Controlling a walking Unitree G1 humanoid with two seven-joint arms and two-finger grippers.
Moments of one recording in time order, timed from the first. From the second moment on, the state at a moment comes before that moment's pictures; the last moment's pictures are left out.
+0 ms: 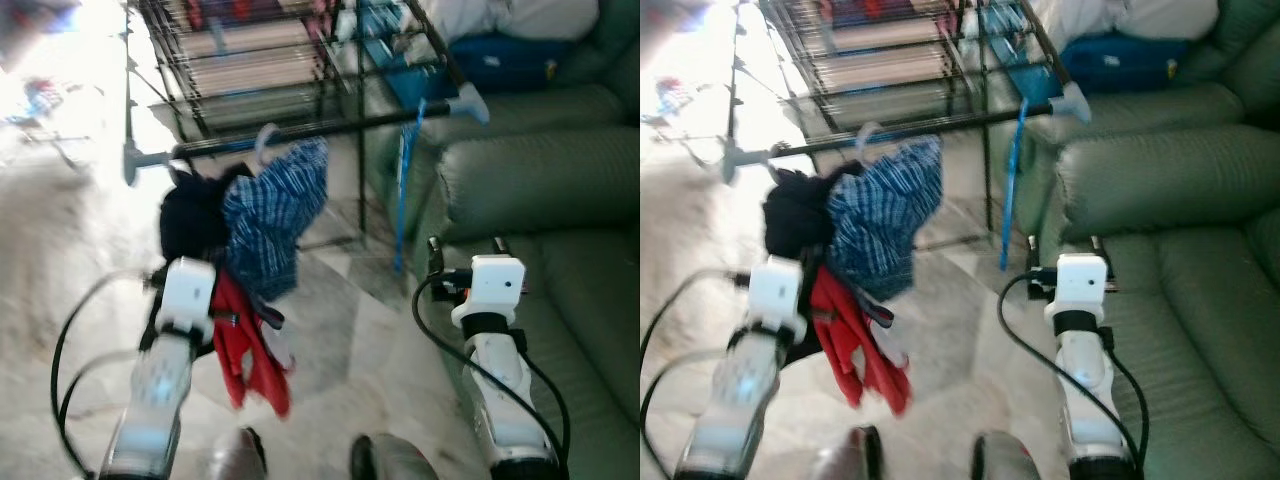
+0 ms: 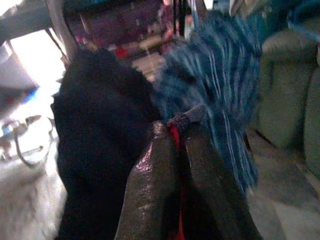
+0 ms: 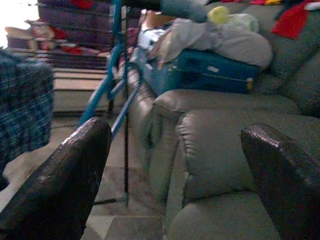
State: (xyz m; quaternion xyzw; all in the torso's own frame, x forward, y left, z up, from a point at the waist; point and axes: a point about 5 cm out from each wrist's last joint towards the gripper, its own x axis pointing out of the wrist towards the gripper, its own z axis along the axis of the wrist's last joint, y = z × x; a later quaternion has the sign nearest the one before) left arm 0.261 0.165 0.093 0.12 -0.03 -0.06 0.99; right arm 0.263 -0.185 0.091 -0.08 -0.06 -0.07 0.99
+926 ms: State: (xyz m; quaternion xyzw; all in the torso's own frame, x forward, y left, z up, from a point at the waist) left arm 0.268 0.148 0.089 0.11 -0.04 -0.08 0.99; right arm 0.299 -0.199 0.114 -0.09 -0.09 -0.06 0.99
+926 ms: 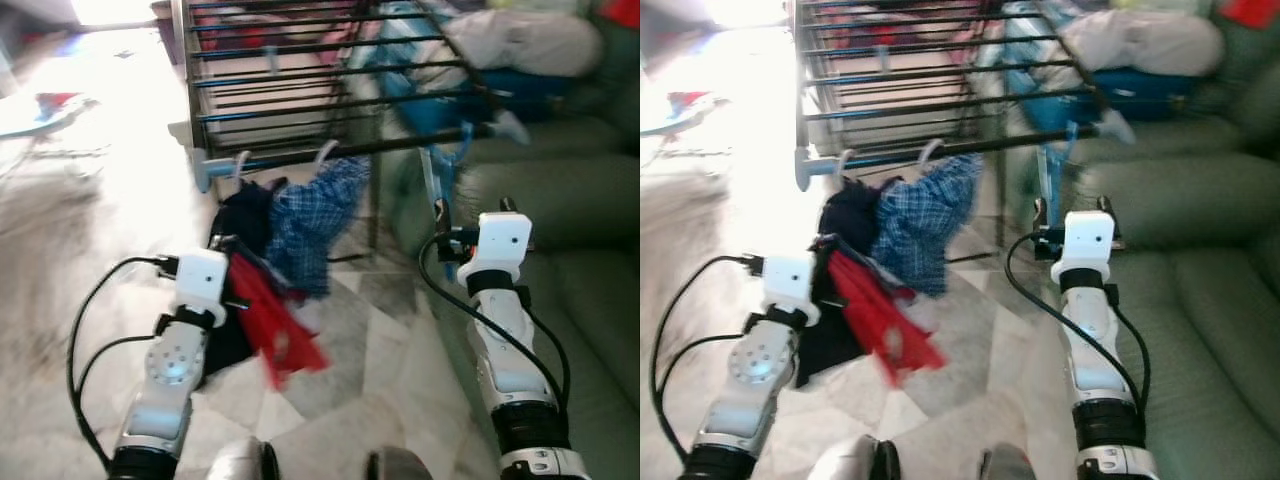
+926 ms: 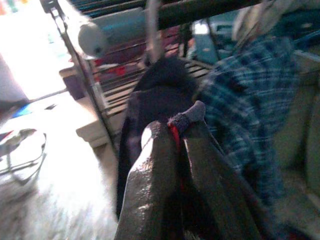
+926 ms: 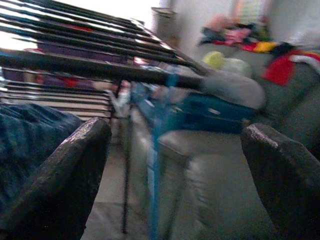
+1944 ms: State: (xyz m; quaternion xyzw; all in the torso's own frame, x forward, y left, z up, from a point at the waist) left arm 0.259 0.137 0.088 0.08 -0.05 -0.14 0.99; right arm 0.300 -0.202 0.112 -0.12 -0.08 -0.08 0.99
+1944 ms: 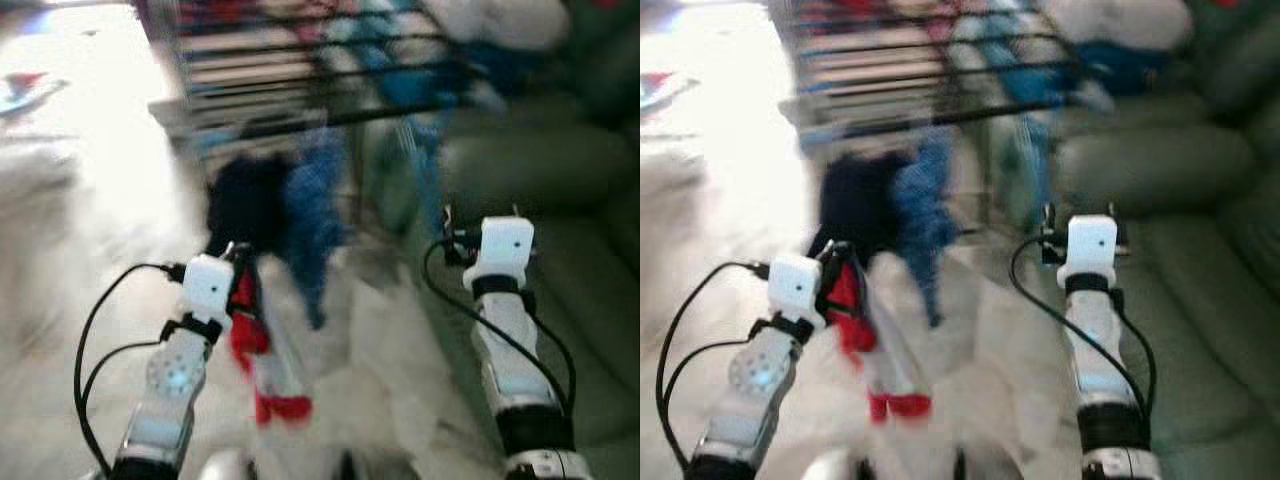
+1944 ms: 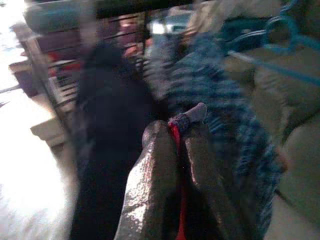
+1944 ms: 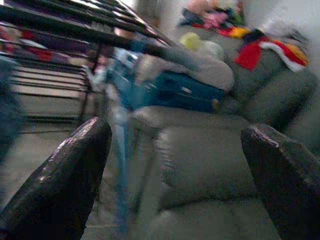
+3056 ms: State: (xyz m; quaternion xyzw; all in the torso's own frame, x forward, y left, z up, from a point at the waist) left arm 0.256 0.132 0.085 0.07 -0.04 -0.13 0.99; right arm 0.314 -0.209 0.105 -0.16 -0.02 0.03 0.99
